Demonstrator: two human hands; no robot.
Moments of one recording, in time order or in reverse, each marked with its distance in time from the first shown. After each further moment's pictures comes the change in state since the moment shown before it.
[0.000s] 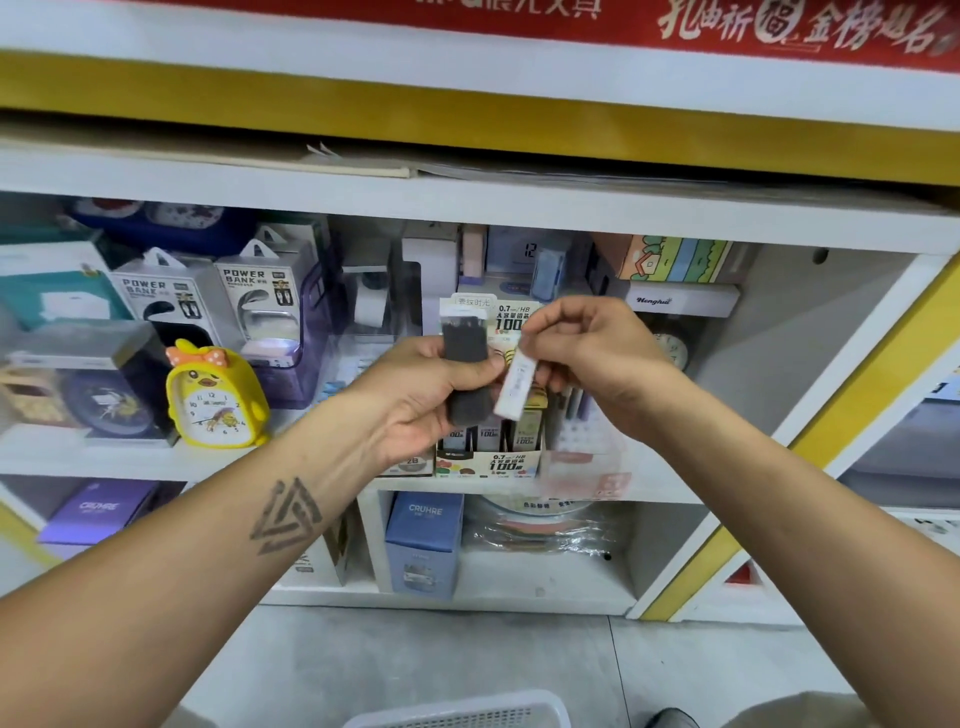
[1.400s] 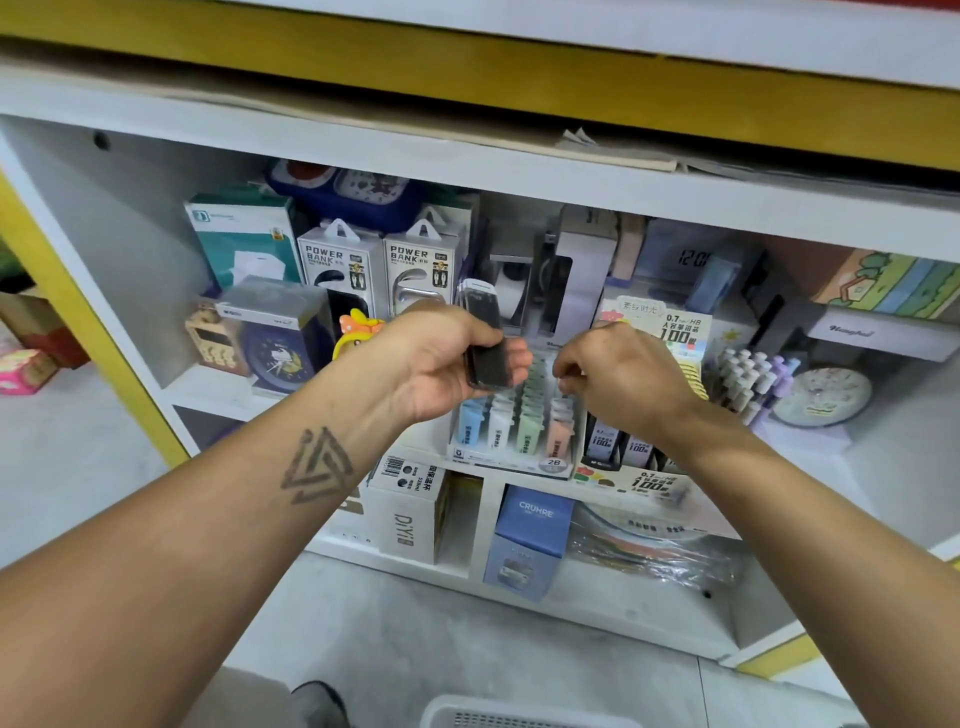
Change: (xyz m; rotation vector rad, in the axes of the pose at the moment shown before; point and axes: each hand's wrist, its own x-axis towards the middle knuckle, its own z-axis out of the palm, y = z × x) left_hand -0.025 0.049 -0.107 -0.095 0.211 -0.091; right_hand 0.053 0.020 0.110 -1.217 -0.138 -0.489
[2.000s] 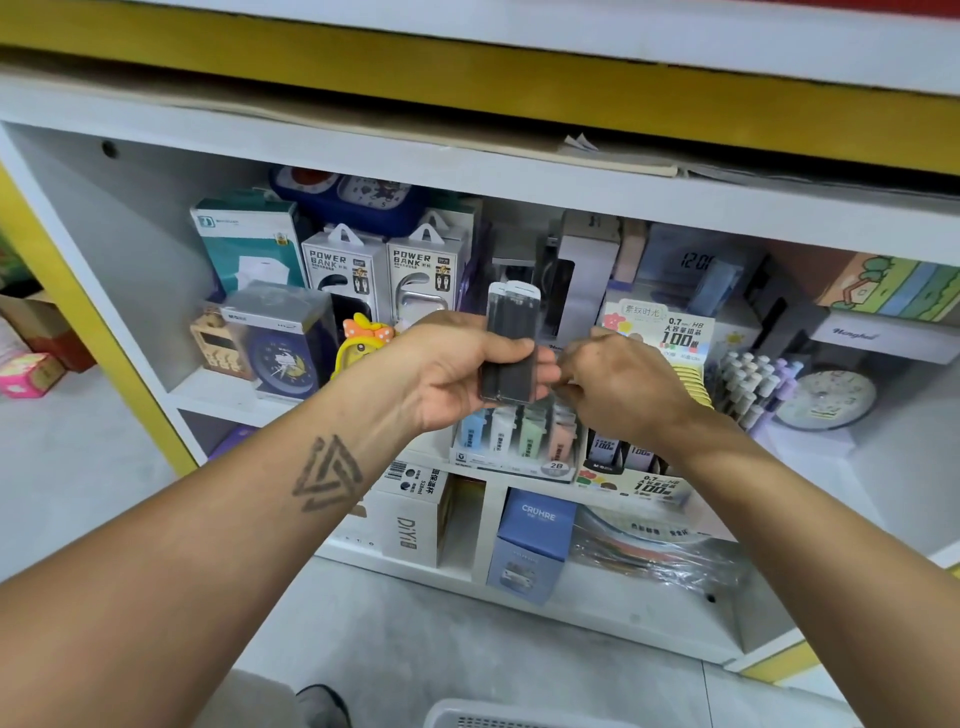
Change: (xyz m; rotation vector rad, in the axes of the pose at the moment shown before) left_hand -0.006 -0.005 0.005 0.027 -0.117 0.046; right_hand 0.001 -0.004 0.003 -0.088 -0.119 0.026
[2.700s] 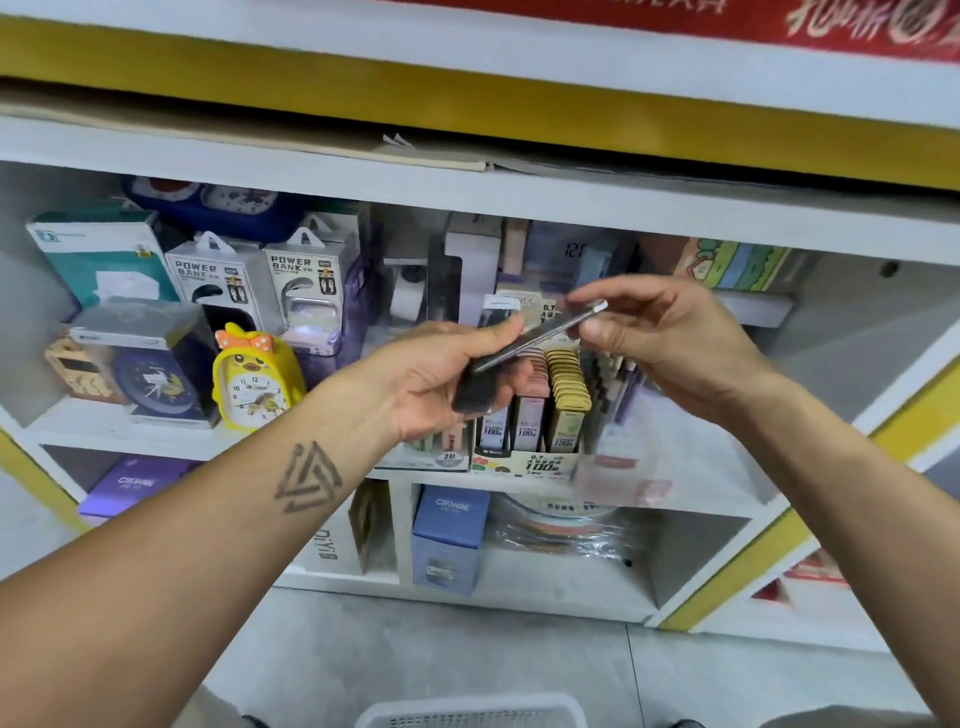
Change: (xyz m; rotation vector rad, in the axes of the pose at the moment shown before) left_hand 0.022 -0.027 0.073 0.093 -0.161 -0.057; right_hand -0.086 0.100 -0.060 1.398 0.203 0.015
